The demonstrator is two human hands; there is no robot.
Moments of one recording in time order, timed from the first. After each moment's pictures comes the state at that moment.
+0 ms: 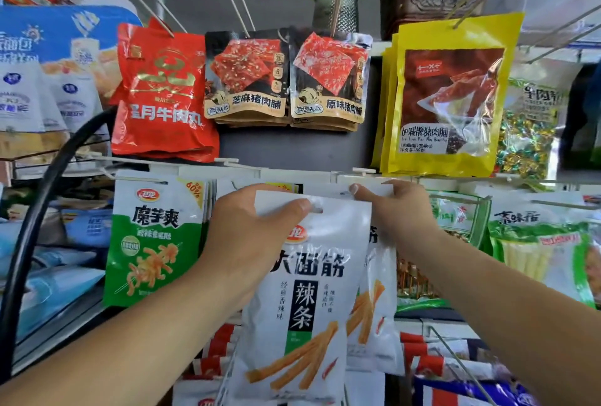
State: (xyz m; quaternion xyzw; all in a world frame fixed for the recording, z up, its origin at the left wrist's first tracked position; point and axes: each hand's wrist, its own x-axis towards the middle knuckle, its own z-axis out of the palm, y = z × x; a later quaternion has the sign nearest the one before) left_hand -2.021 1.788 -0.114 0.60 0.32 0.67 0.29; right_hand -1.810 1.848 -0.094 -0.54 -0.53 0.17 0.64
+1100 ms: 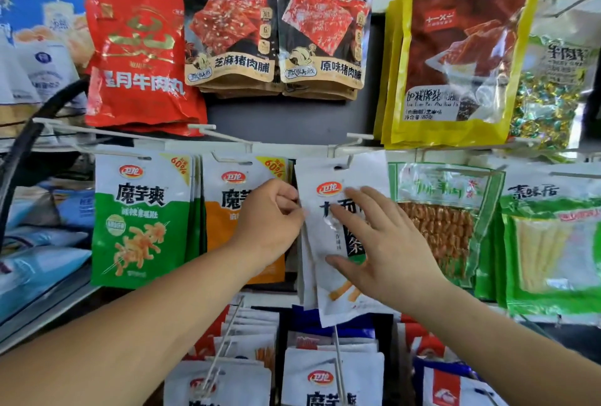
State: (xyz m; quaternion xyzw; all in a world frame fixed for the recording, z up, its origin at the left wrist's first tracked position) left_hand -1.990 1.887 -0.152 0.66 0.45 0.56 0.20; right_hand -1.786 1.855 -0.189 -0.48 -0.76 -0.33 0.28
